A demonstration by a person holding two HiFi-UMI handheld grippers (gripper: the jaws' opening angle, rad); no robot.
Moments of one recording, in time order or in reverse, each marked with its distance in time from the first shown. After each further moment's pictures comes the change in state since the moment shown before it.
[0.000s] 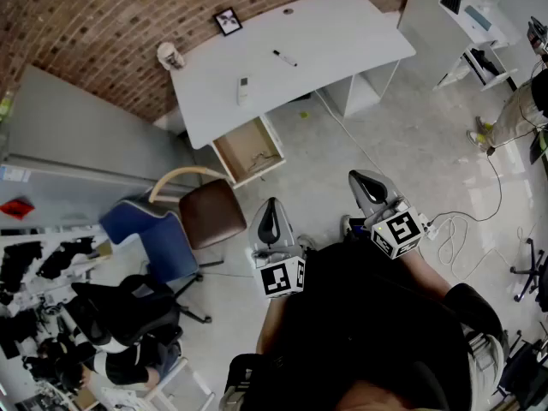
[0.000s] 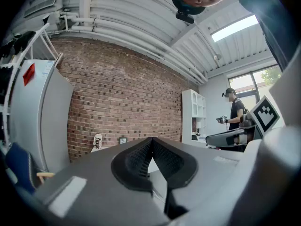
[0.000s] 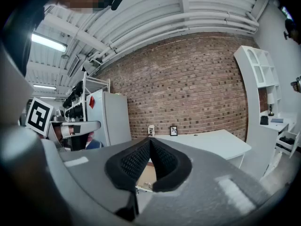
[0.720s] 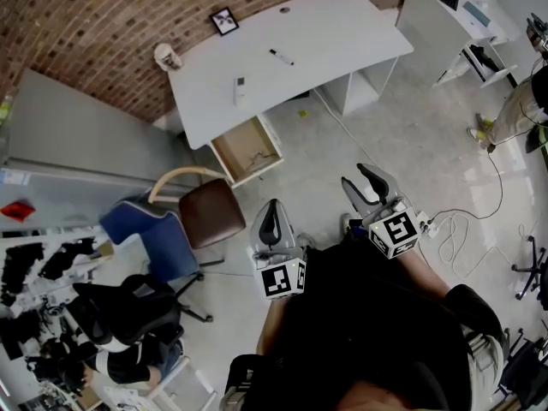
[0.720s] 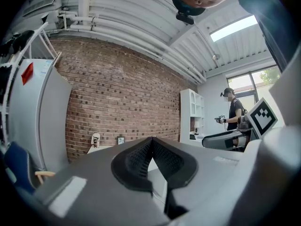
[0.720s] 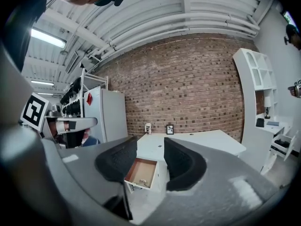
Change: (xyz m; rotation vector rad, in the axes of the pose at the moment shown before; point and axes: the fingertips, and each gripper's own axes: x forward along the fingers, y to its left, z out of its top) left arm -0.001 -0.015 -0.003 -0.002 0.009 -0.014; right arm -0.006 -0.011 -0.007 -0.020 0.018 -0.032
